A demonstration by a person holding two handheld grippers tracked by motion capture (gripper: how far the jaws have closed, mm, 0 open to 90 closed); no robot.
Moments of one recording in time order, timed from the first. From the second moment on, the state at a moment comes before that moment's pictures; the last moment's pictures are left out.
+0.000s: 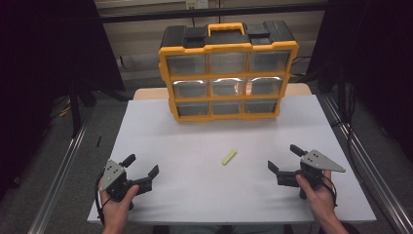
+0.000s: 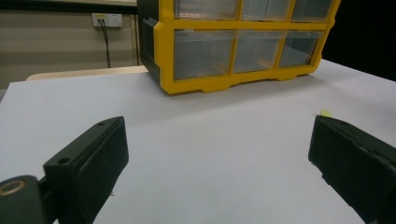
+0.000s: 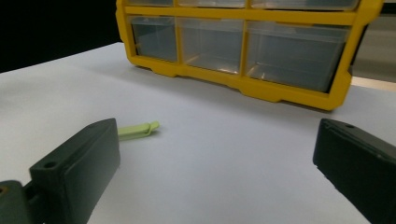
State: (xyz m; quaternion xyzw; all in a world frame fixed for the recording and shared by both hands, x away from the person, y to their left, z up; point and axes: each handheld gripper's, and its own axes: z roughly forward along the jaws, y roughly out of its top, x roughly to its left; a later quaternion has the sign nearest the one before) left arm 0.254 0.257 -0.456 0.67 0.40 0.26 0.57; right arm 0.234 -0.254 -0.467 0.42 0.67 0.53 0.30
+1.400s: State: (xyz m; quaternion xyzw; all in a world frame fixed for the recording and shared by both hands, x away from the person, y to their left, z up) left arm 0.256 0.256 -0.457 0.68 0.40 0.26 0.56; right arm 0.305 -0.192 -0.448 0.36 0.71 0.55 0.26
